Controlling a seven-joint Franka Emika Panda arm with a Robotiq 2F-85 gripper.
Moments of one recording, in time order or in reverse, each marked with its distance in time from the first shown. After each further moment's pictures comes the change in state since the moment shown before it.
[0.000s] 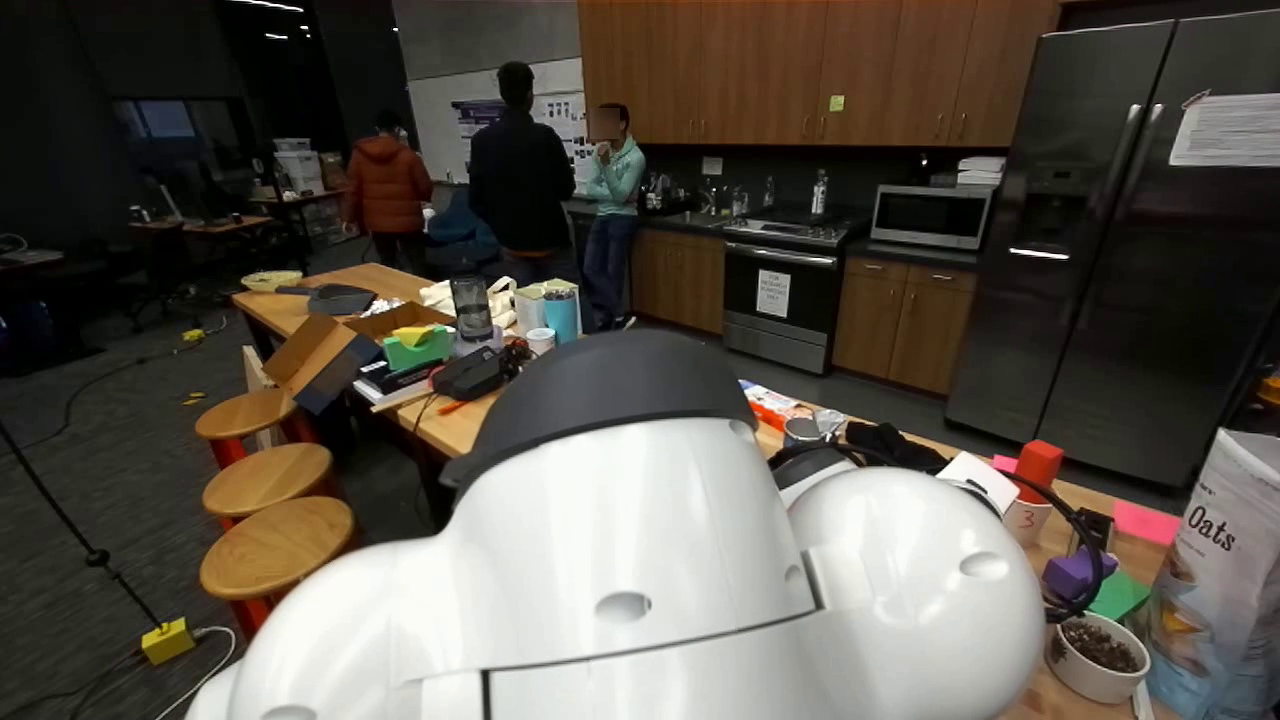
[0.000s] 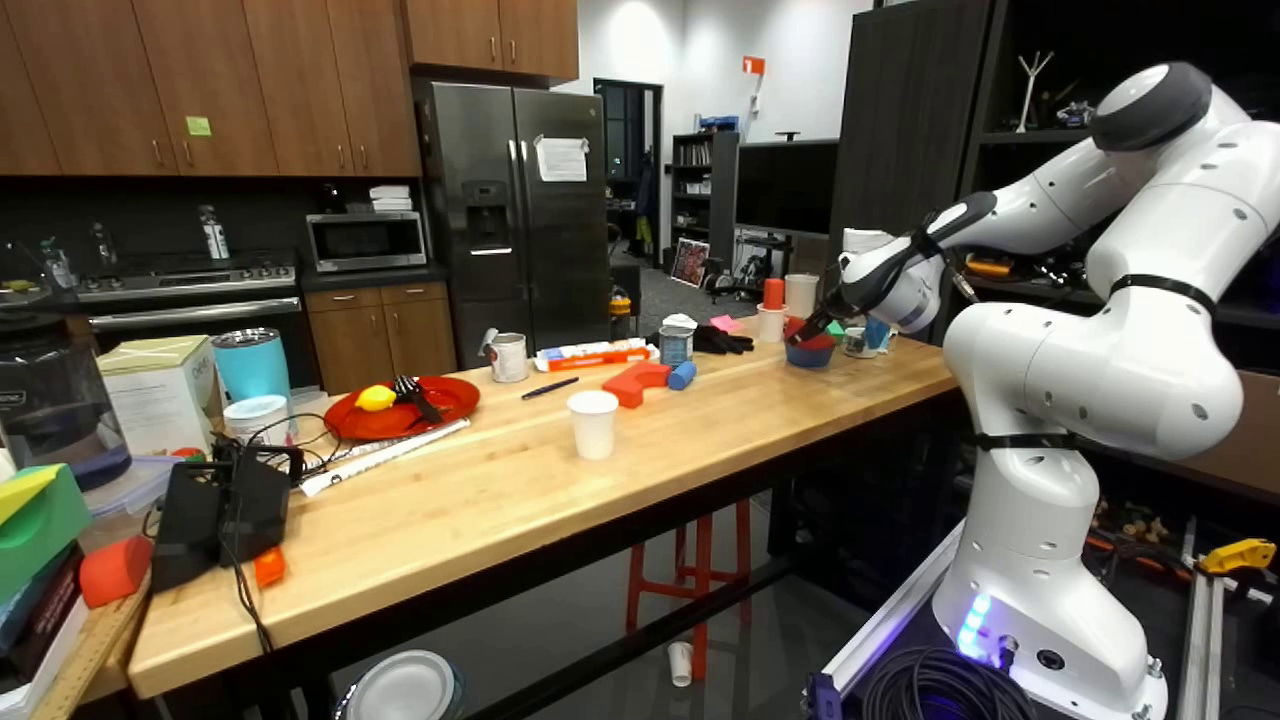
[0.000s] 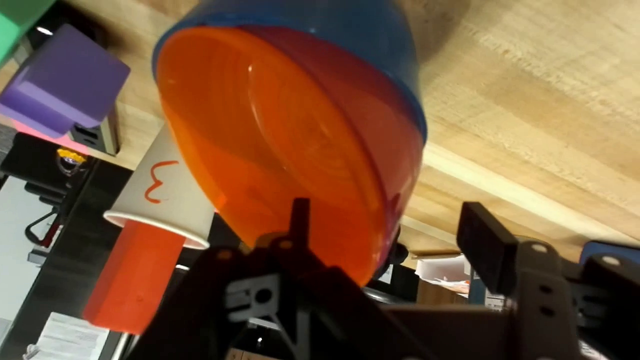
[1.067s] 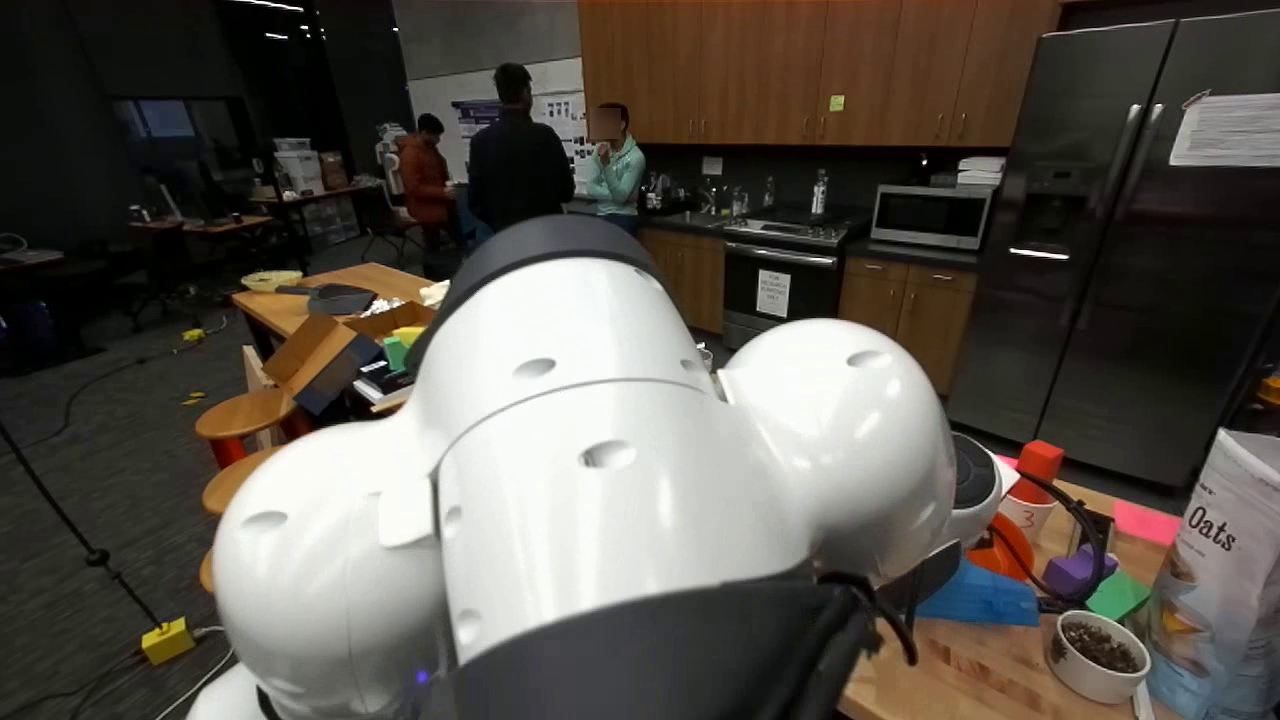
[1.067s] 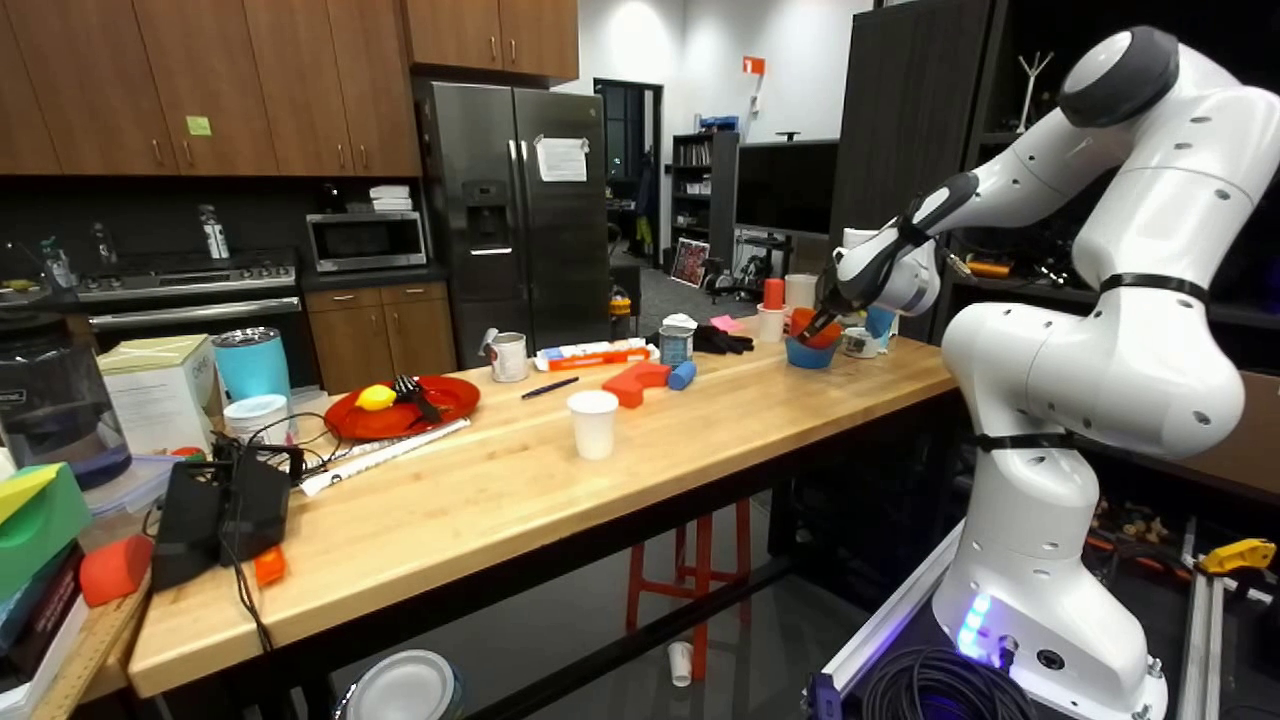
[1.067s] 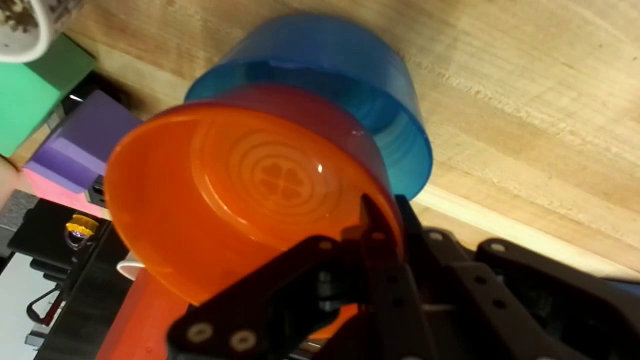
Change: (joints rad) arm 0.042 0.203 -0.031 0.010 0.000 -0.105 0.185
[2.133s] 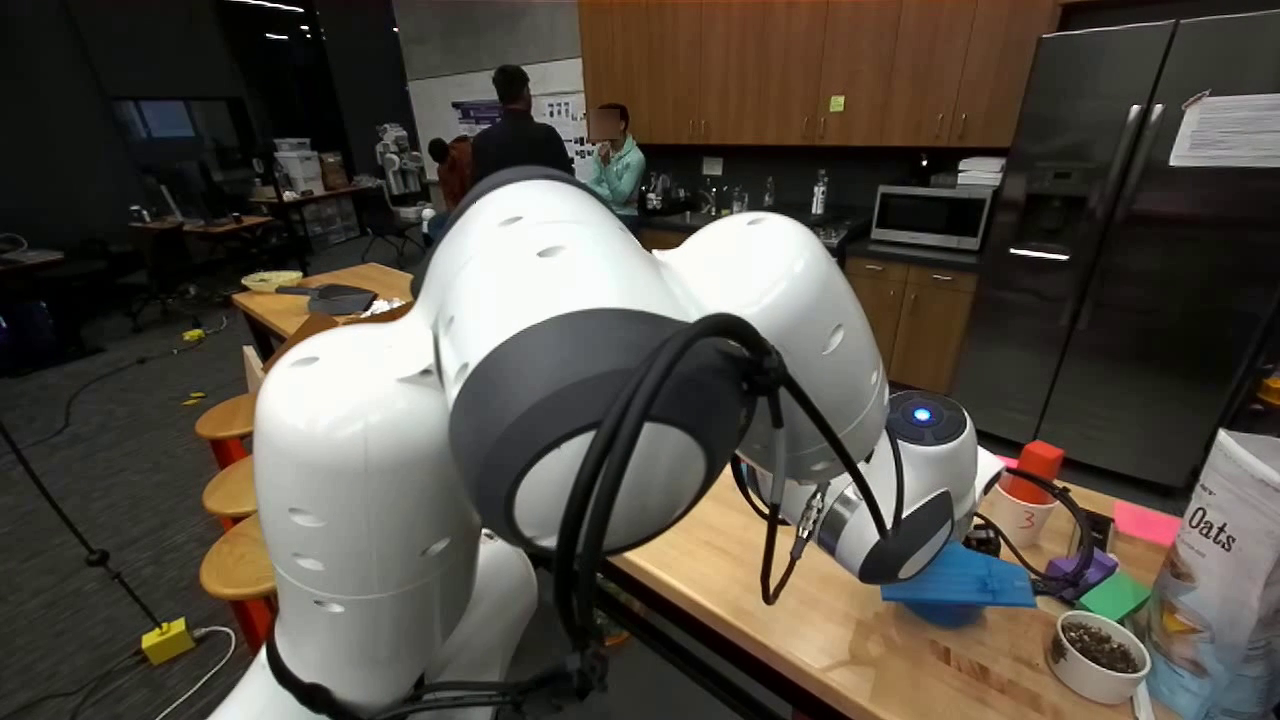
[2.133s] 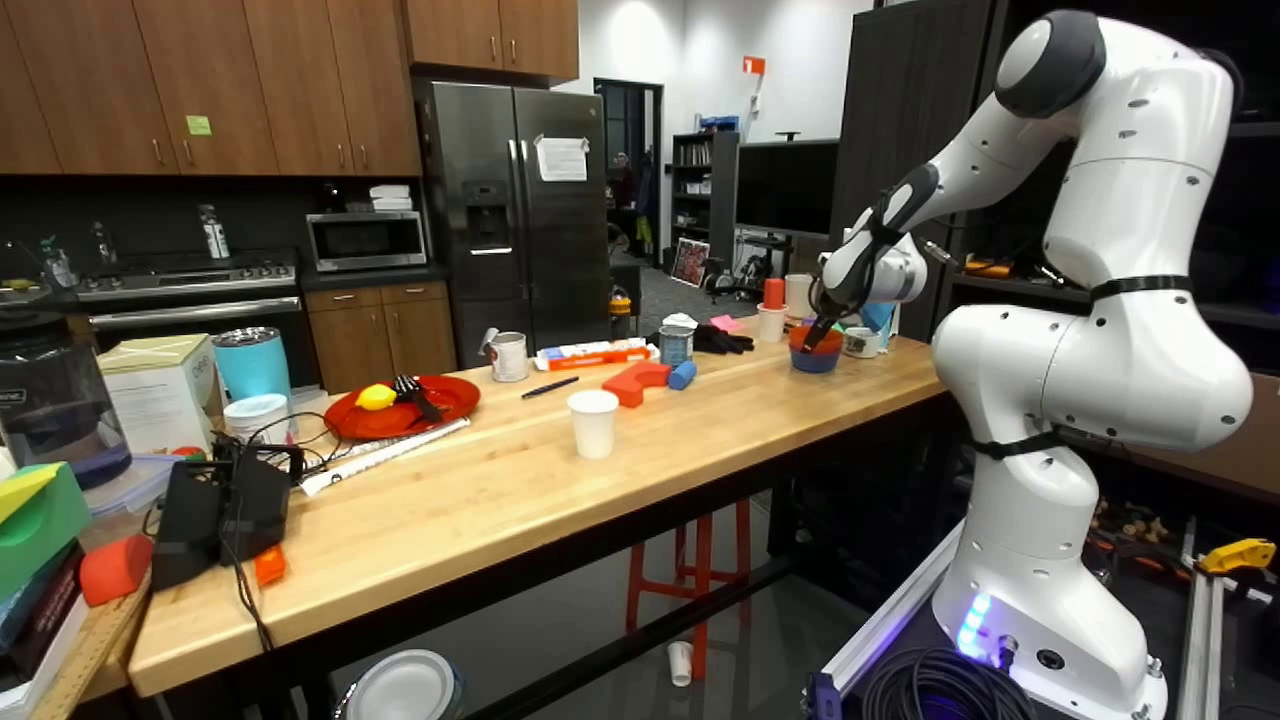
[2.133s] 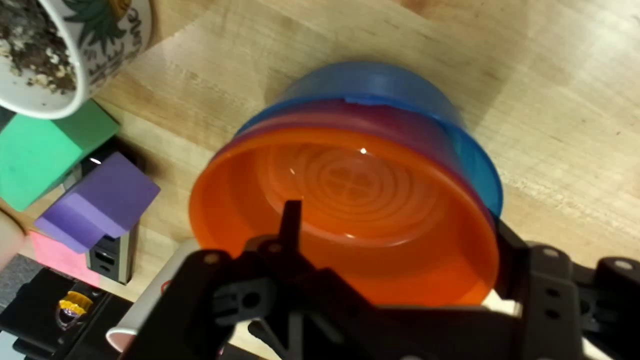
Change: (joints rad) arm 0.280 0.215 -0.256 0.036 -0.001 -0.113 0.130
